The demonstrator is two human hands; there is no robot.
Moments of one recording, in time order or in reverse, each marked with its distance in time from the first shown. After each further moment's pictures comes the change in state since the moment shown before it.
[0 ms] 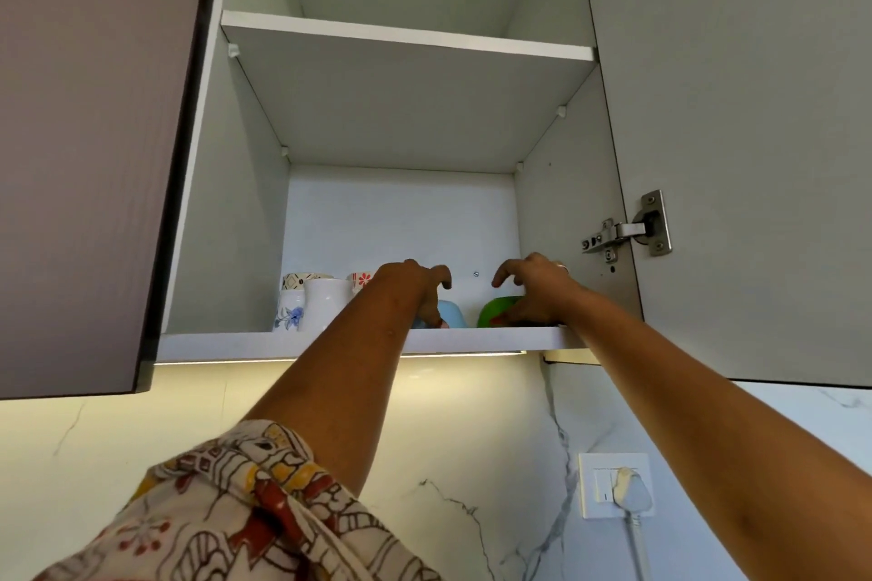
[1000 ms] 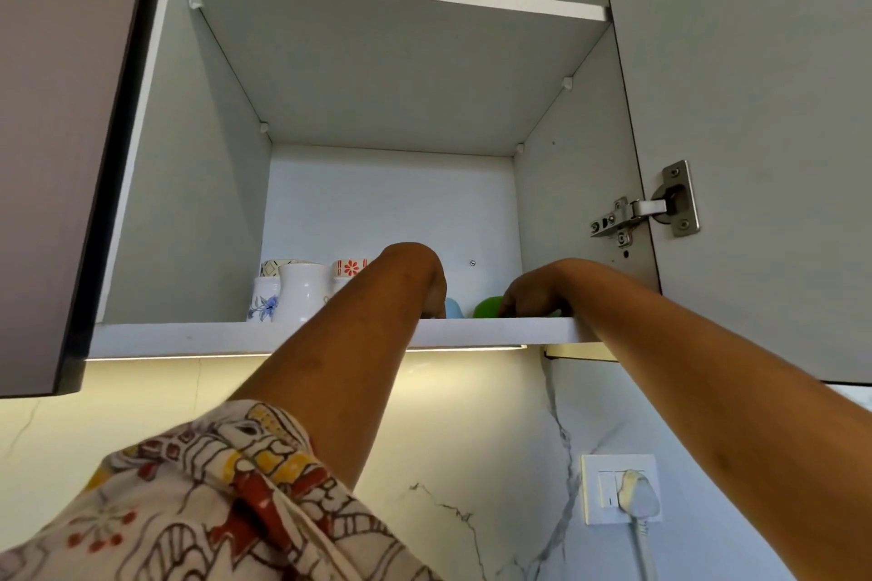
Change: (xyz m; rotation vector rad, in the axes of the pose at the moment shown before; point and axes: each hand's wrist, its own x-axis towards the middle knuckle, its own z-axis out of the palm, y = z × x) left_hand 0.066 0.007 0.011 0.258 -0.446 -0.036; right_hand 0.038 0.005 0.015 -0.280 -0.556 0.072
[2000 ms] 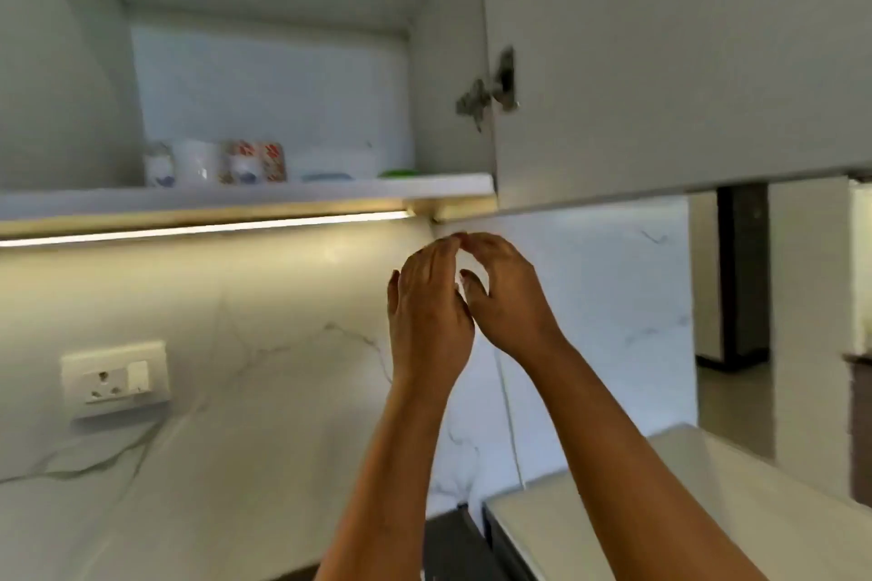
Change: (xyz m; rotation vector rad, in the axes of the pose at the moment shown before) left_hand -0.131 0.203 0.175 -1.062 1.267 0.268; right_hand -0.193 0.016 0.172 0.613 0.891 -0.101
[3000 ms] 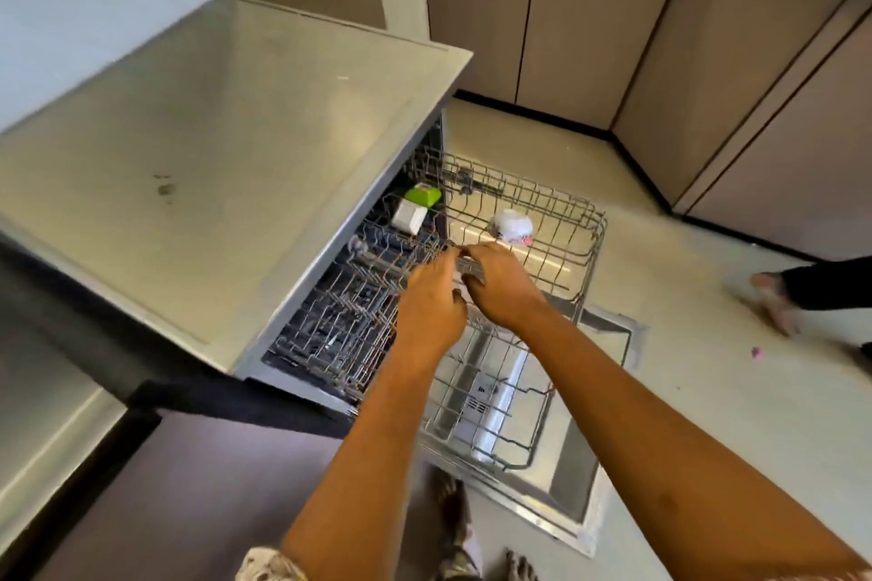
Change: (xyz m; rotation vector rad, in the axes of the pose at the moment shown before) left_hand -0.522 0.413 0.162 -0.455 -1.446 -0.233; right_hand -0.597 0.243 -0.338 -0.334 -0.525 1.194
